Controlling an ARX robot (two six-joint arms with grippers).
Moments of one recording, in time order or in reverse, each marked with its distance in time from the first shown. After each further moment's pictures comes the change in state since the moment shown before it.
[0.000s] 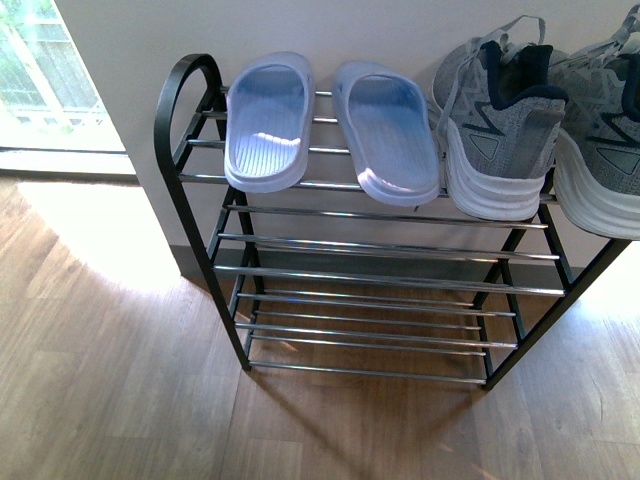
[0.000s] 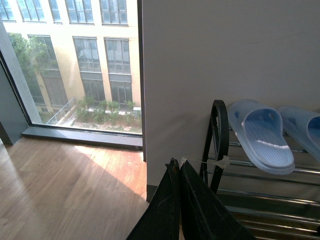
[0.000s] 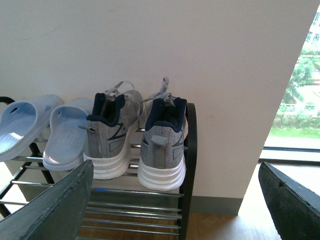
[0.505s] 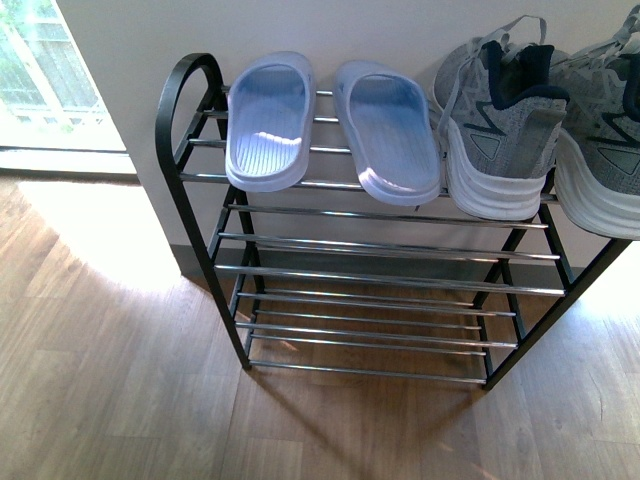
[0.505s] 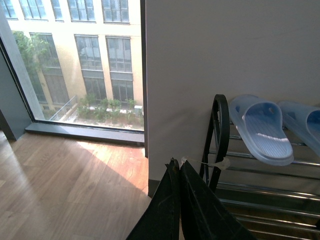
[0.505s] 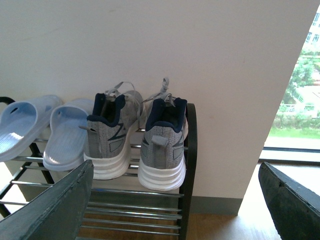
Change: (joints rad) left arm 0.001 -0.239 0.000 -0.258 -0.001 0.000; right arm 0.000 0.000 0.000 0.000 -0.001 0.000
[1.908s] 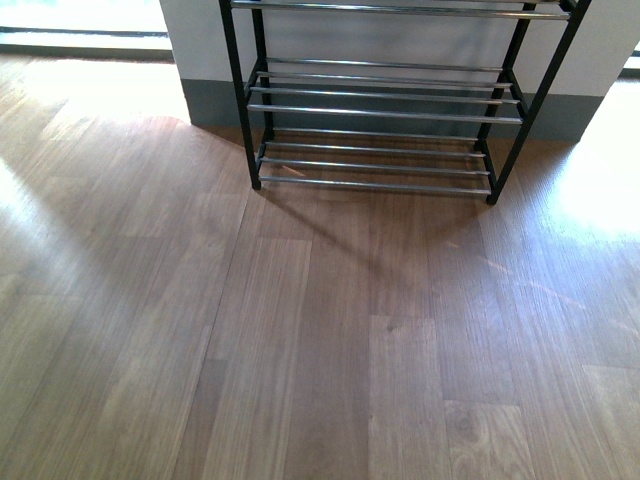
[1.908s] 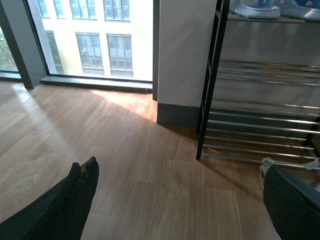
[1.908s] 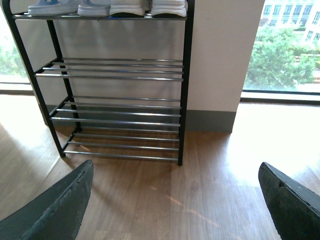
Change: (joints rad) left arm 0.000 -0.002 0.000 0.000 0.001 0.002; right arm 0.000 -0.001 0.000 0.000 0.001 0.000
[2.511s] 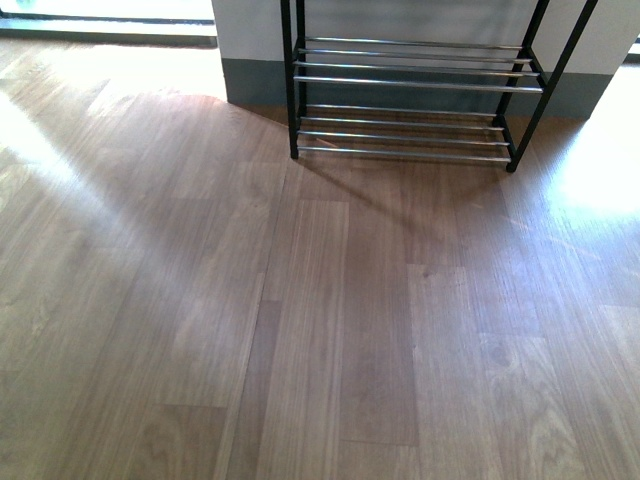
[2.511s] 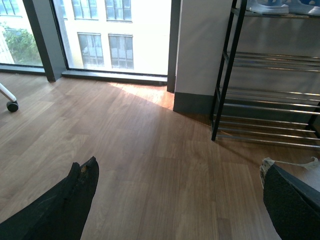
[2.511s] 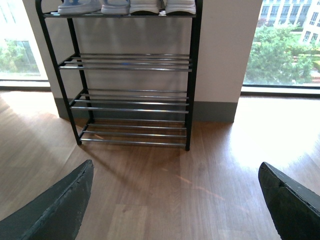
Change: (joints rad) left arm 0.000 0.000 0.000 0.000 -0.003 0.000; right arm 0.000 0.000 0.000 0.000 -0.002 0.000
